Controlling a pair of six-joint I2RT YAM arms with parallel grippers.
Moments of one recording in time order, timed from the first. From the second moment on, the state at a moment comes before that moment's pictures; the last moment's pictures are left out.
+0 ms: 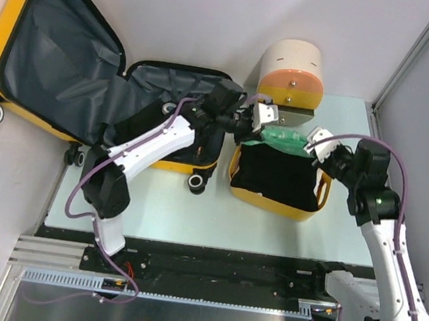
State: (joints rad) left arm -0.70 1.85 1.76 -0.43 0.51 0.53; right arm 0.14 0.93 1.06 -0.51 -0.25 -0.84
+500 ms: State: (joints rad) left arm -0.78 1.71 1.37 -0.39 0.54 0.69; right arm 0.17 0.77 0.81 -0.79 -0.40 -0.90
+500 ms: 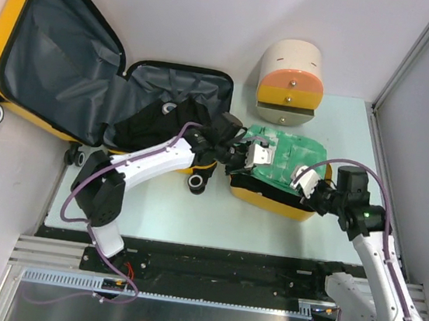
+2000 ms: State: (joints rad) left arm -0.27 1.67 1.65 -0.56 0.50 0.28; right arm 0.08 1.15 1.12 -0.74 -0.48 -0.60
